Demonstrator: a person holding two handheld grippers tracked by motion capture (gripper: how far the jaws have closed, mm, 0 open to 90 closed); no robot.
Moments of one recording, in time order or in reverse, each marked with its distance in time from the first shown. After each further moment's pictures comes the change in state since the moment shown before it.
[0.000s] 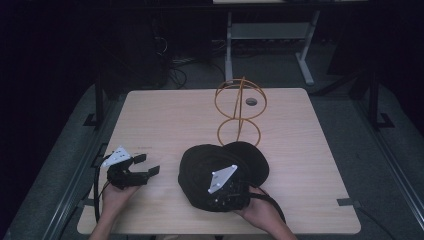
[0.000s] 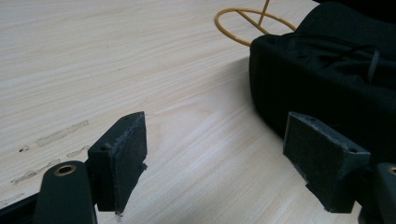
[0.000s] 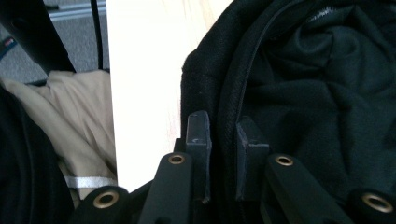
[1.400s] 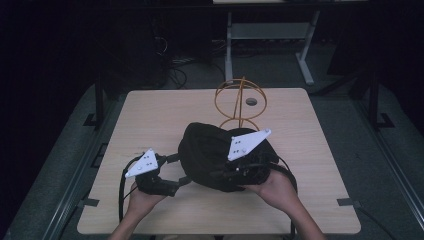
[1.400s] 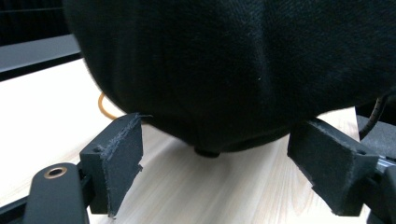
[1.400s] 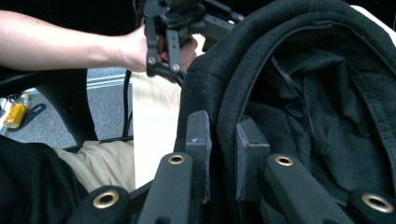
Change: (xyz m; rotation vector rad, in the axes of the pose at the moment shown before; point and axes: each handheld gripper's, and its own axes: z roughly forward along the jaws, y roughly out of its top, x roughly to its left) left arm -0.089 0.039 0.026 -0.171 -0.284 0.211; right arm -0.020 0.040 -0.103 -0.253 0.015 0.018
